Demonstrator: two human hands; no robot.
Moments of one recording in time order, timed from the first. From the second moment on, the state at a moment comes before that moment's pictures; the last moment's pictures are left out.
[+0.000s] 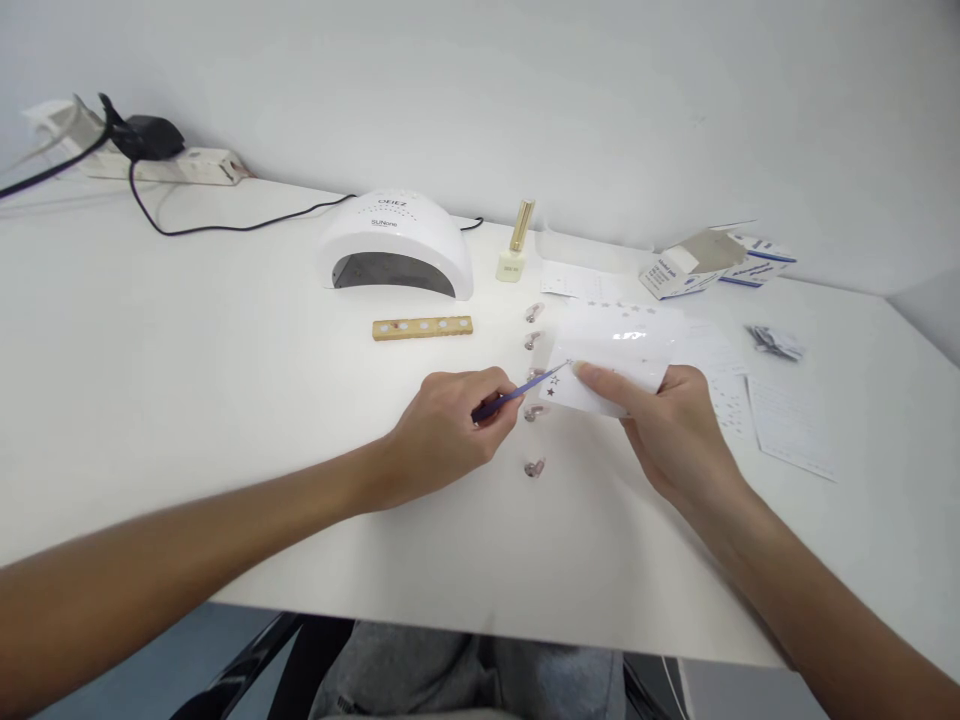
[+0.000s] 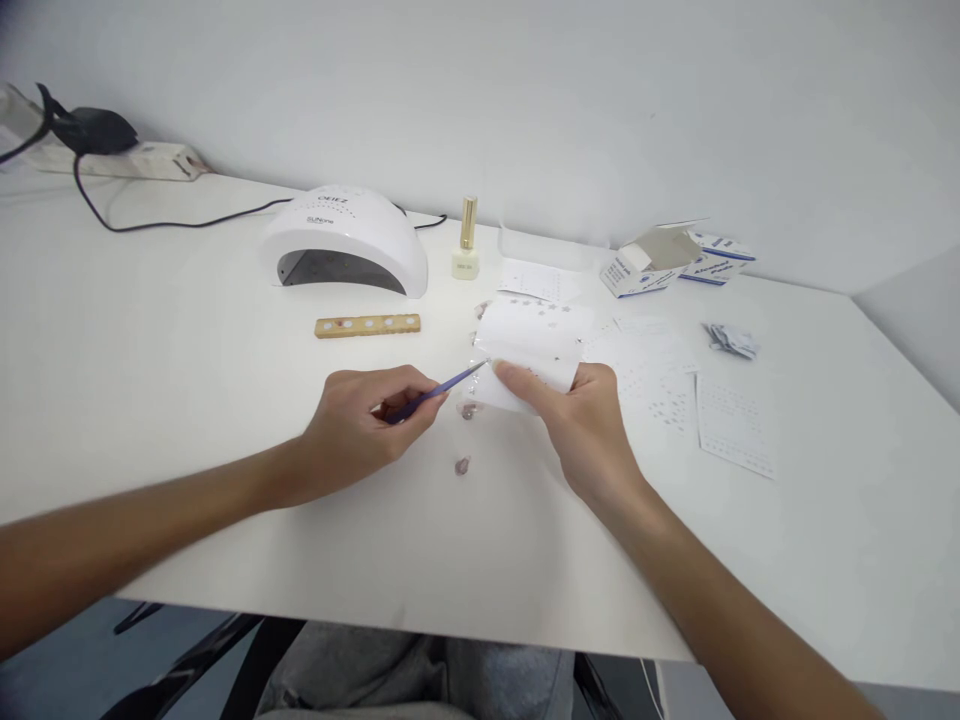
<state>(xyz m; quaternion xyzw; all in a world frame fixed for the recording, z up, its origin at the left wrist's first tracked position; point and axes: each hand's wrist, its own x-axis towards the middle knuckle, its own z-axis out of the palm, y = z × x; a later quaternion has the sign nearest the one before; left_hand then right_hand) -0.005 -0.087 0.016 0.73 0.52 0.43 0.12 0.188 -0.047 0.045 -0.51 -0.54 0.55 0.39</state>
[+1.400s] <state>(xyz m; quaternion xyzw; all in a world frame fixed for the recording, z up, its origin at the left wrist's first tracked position) -0.003 -0.086 0.025 0.66 0.52 0.46 0.28 0.183 -0.053 0.054 -0.59 -0.61 0.36 0.38</state>
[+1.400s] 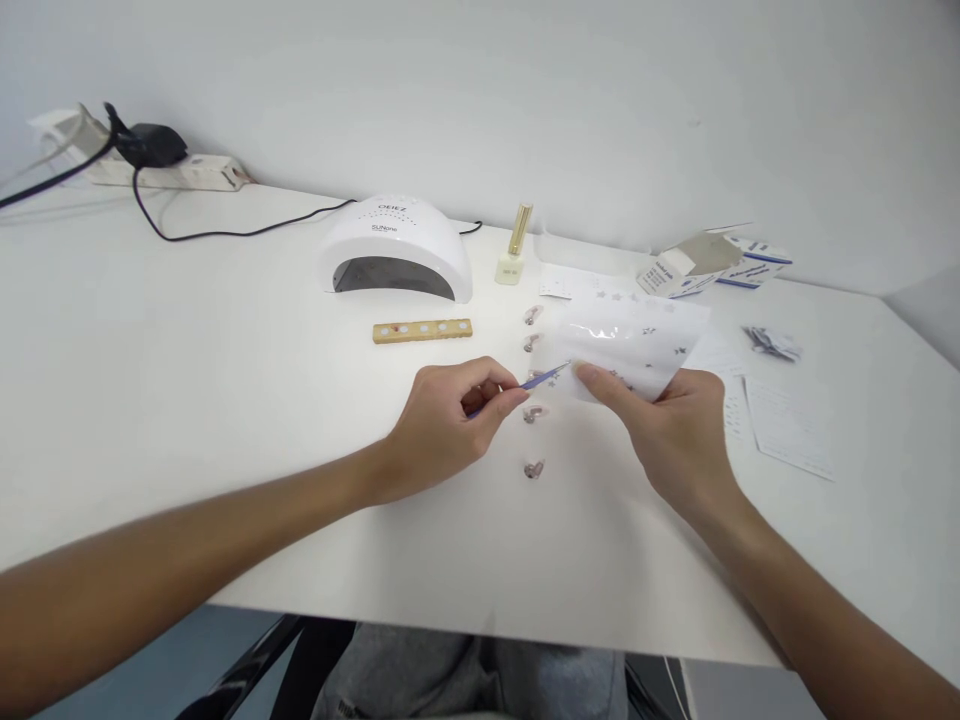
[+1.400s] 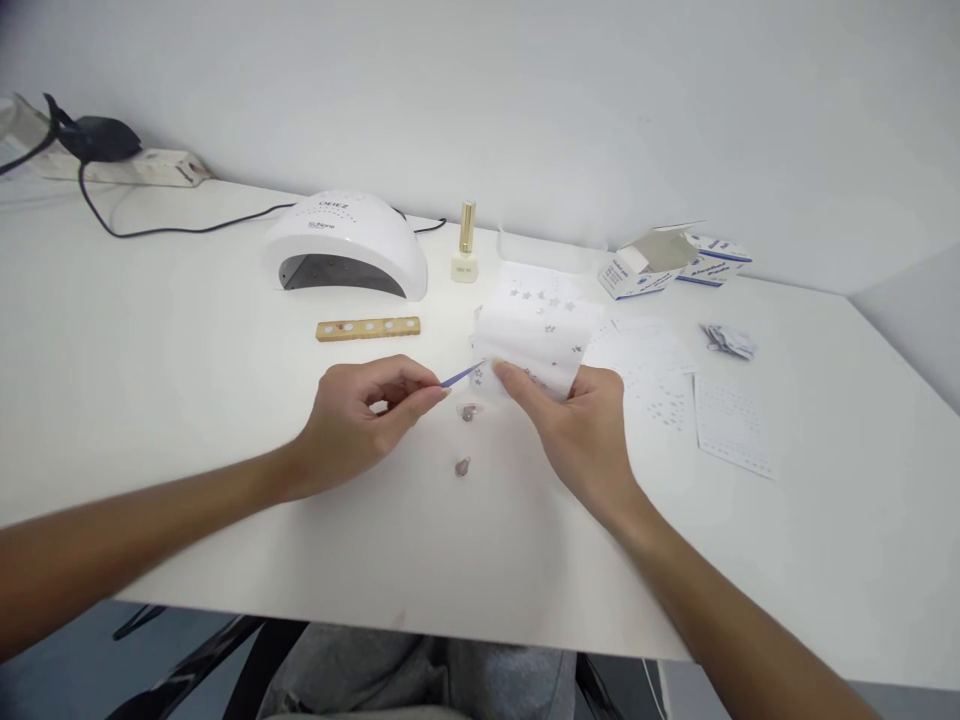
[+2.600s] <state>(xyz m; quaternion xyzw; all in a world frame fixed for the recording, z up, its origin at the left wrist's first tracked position) -0.030 -0.126 0.003 0.84 0.42 0.36 0.00 0.196 -0.055 0.030 -0.39 -0.82 0.40 0.11</state>
